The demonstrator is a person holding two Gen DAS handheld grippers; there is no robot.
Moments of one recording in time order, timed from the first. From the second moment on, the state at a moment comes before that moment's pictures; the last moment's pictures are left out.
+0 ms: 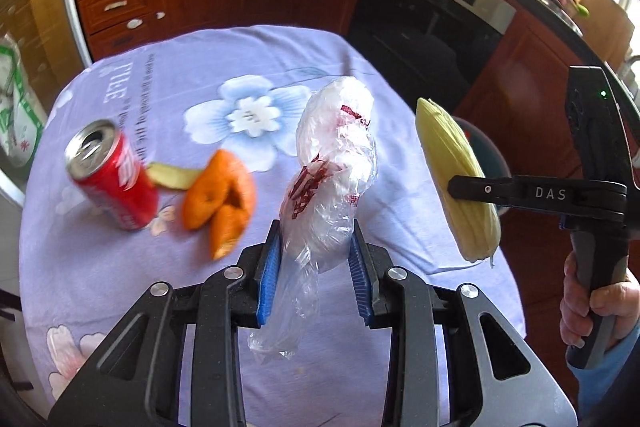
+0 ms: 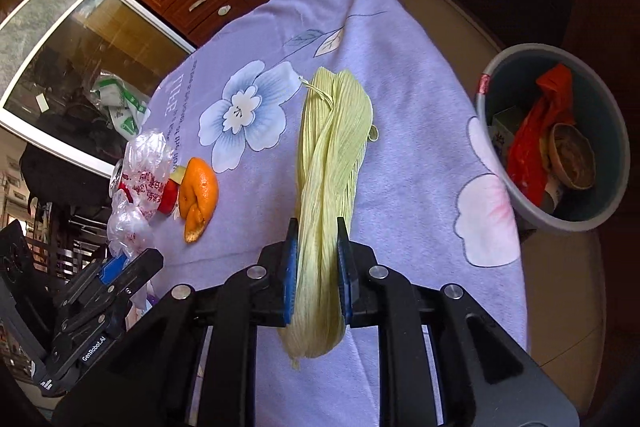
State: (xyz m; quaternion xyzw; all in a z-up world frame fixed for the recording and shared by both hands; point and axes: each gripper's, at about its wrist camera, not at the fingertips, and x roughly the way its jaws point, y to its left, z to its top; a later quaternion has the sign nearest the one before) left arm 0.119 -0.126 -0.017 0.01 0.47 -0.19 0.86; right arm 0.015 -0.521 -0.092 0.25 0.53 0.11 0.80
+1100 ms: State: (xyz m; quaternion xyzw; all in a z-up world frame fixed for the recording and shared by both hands) left arm 0.186 -0.405 -0.073 0.12 0.53 -0.33 0.77; right arm -0.017 -0.764 -0.146 0.39 0.48 -0.05 0.78
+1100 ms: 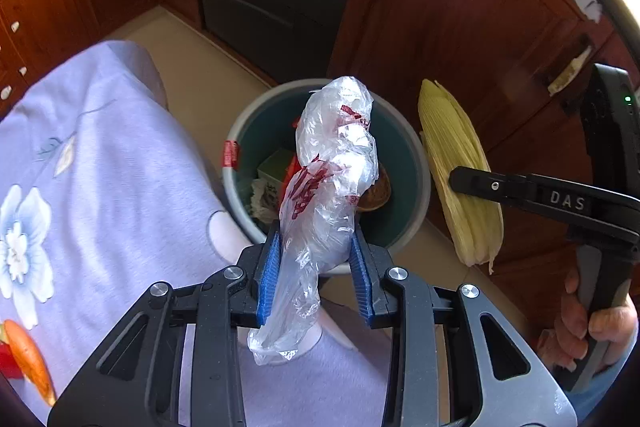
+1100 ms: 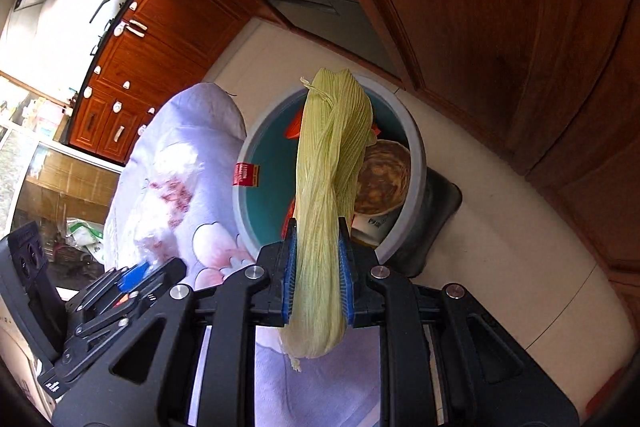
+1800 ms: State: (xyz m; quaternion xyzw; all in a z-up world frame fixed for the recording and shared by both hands) left arm 0.200 -0.373 -0.081 0.08 0.53 -0.31 0.78; right arm 0.039 -0.731 -0.165 0.37 0.52 -0.03 0.77
